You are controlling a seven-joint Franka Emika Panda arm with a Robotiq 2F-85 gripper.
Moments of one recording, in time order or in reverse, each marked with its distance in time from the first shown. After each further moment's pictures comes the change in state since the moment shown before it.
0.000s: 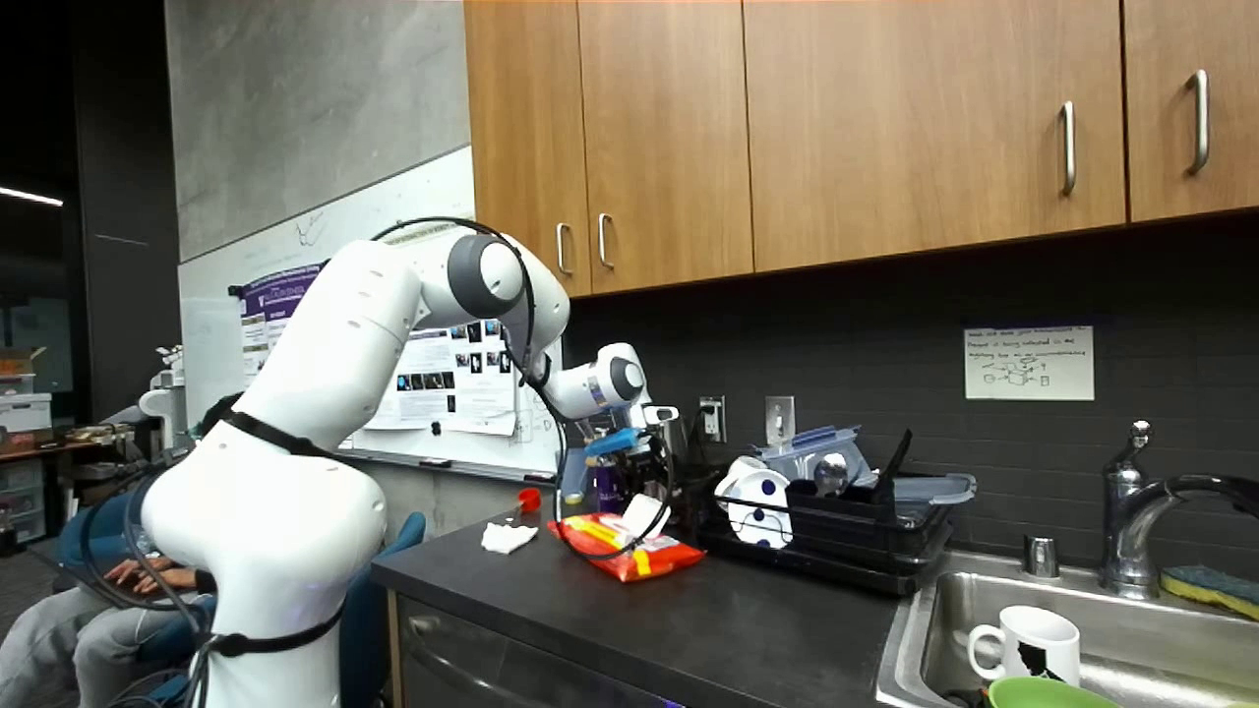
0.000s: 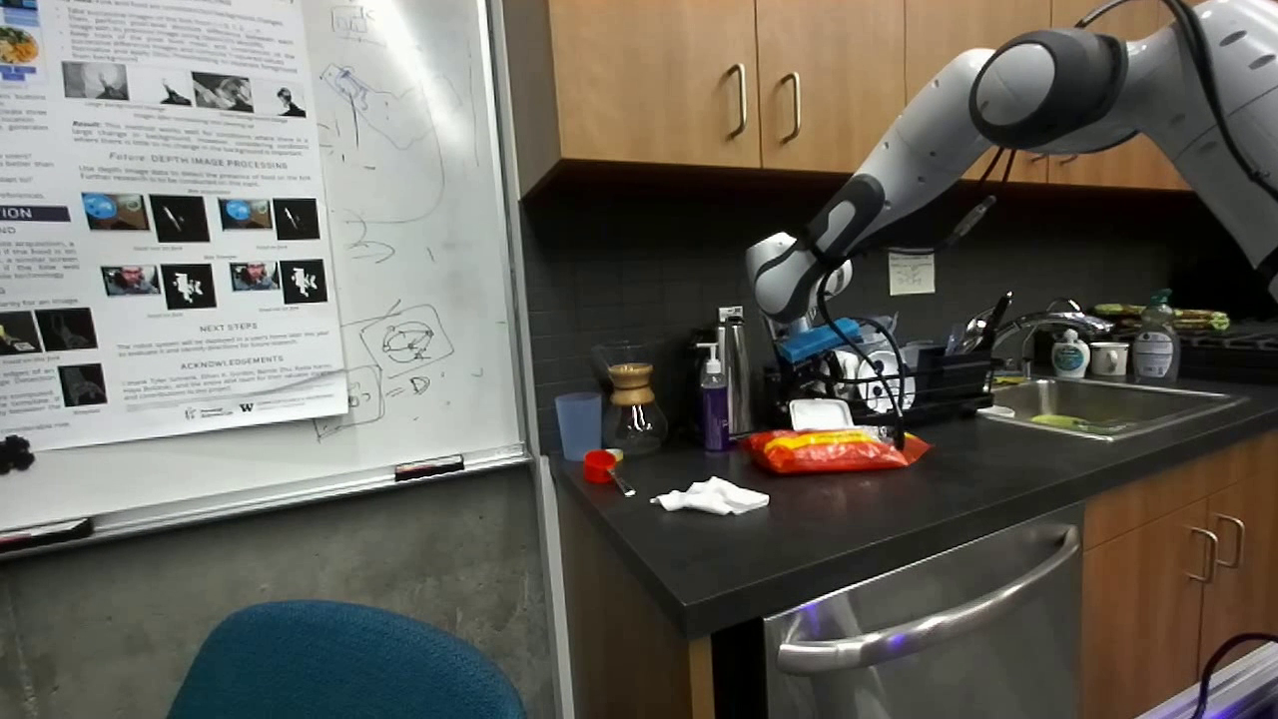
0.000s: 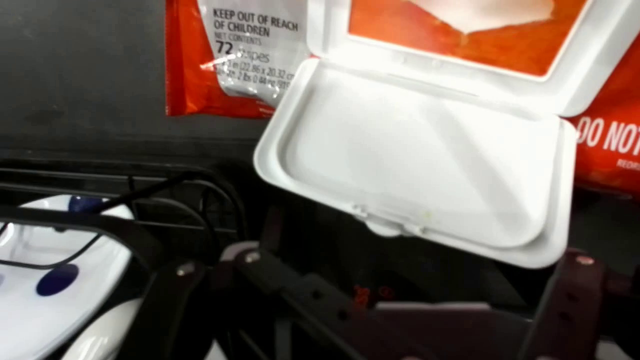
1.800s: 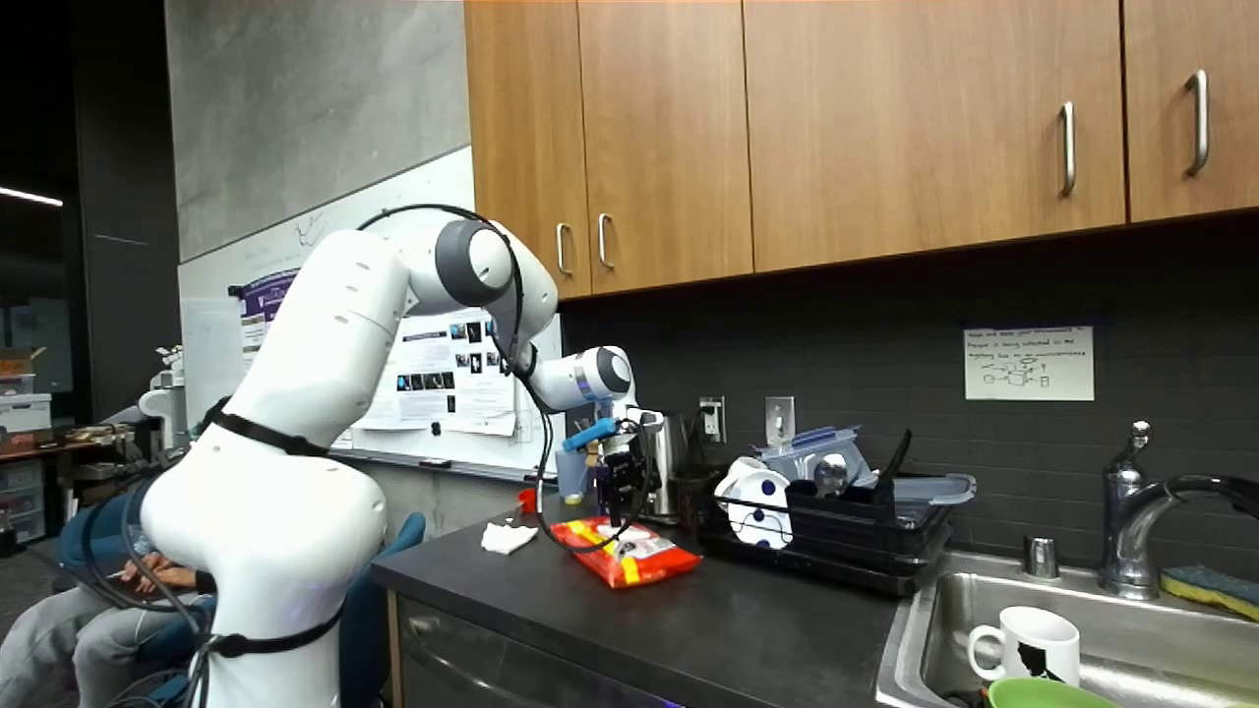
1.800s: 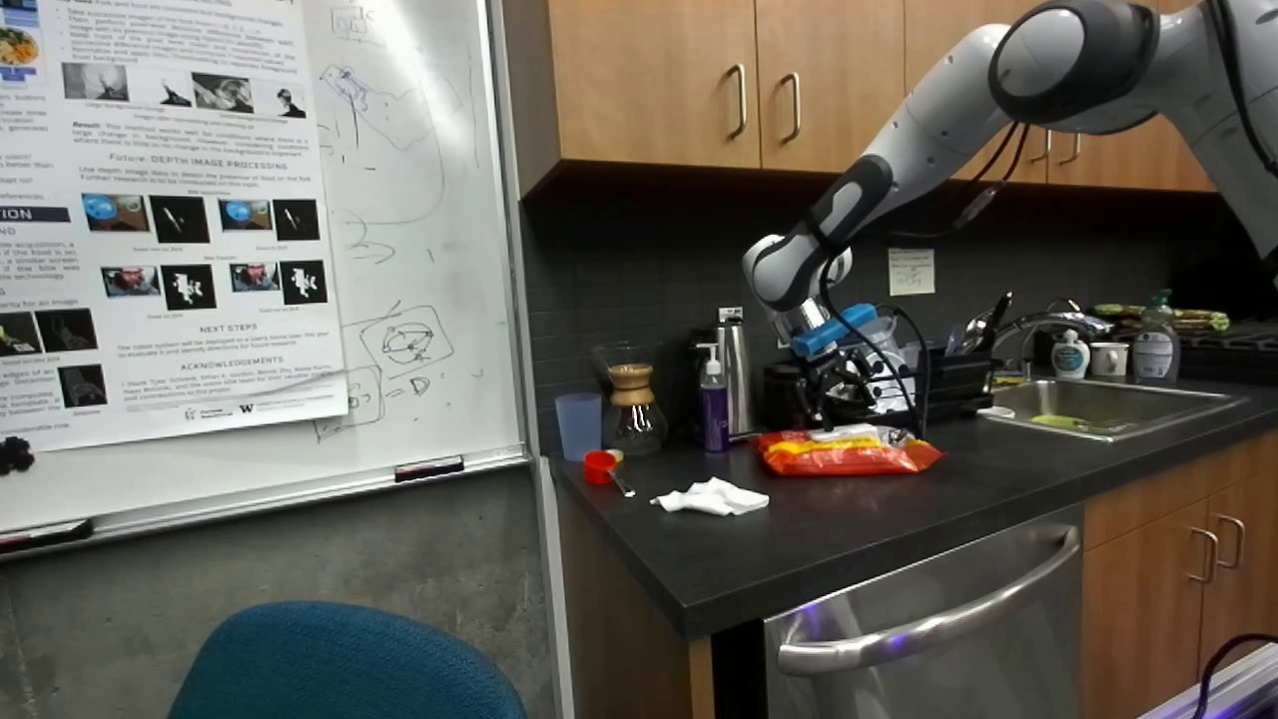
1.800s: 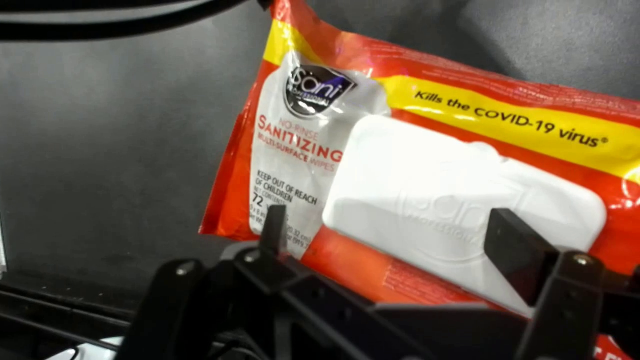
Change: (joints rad) arm 0.002 -0.074 0.040 -0.068 0.000 -0.311 -0.004
